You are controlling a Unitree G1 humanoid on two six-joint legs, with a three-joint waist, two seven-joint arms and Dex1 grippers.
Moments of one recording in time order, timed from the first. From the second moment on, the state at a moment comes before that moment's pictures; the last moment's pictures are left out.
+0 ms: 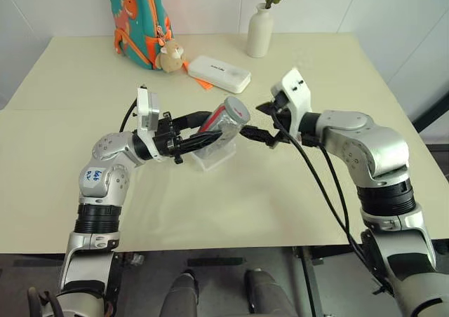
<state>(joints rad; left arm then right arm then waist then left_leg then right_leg) -0.66 0.44 0.09 0.10 -0.58 0.32 -1.09 -0.91 -0.50 0.12 -0.13 0.40 0.95 0.62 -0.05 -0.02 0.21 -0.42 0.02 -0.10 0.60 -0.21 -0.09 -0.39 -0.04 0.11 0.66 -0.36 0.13</state>
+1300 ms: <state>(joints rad) -0.68 0.45 0.05 0.18 -0.54 0.30 -1.16 -1.03 -0.41 0.18 -0.20 0.30 1.06 0.56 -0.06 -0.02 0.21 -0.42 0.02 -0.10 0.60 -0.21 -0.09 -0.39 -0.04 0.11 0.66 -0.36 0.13</state>
